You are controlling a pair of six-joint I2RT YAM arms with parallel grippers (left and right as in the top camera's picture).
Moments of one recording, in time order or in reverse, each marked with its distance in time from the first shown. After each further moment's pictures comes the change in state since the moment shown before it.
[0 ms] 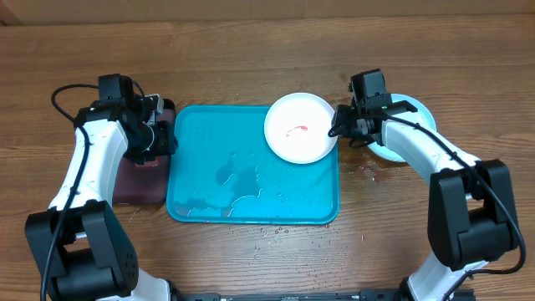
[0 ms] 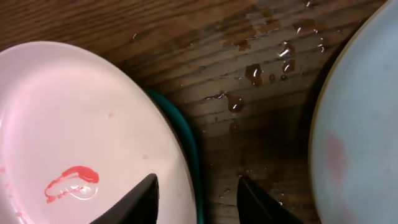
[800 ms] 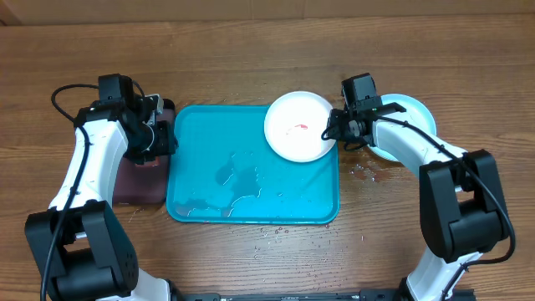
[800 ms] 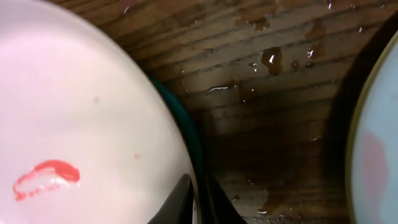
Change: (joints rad) left arm 0.000 0.000 0.000 0.000 0.000 0.000; right arm 0.031 0.051 0.000 0.017 0.022 -0.003
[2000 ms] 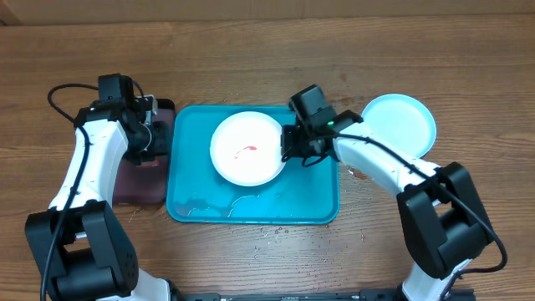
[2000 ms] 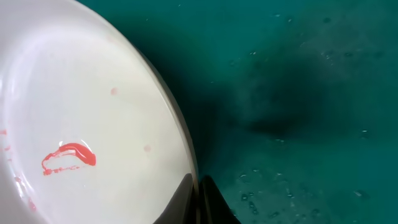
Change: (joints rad) left arm 0.000 0.000 0.000 0.010 -0.129 -0.050; right arm 0.272 -0.029 0.058 -0.076 -0.147 0.110
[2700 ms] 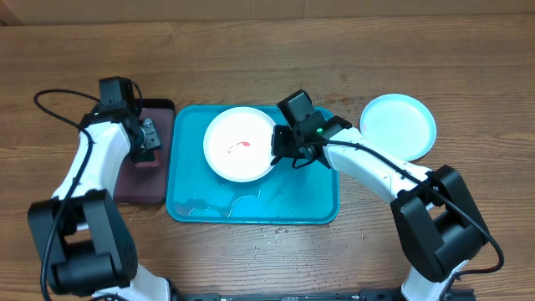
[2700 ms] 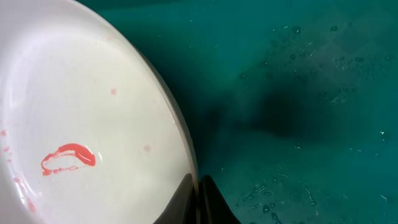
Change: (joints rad) left arm 0.012 0.047 -0.054 0.173 -0.226 -0.186; right arm 0.058 0.000 0.000 0.048 0.093 0.122
